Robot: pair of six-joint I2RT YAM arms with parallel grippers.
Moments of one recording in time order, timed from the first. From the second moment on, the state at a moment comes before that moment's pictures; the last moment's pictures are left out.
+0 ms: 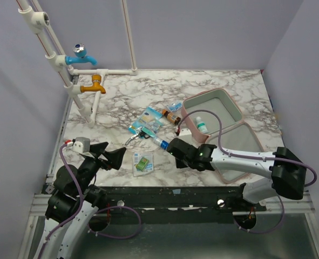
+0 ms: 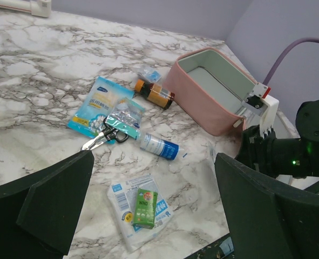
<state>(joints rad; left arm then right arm) -0.44 0.01 0.53 -0.53 0.04 -0.41 1.10 1.42 0.85 -0.50 0.41 0.83</state>
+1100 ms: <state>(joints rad) -0.44 0.01 0.53 -0.53 0.03 -0.41 0.70 1.36 1.13 -0.30 0.54 0.03</state>
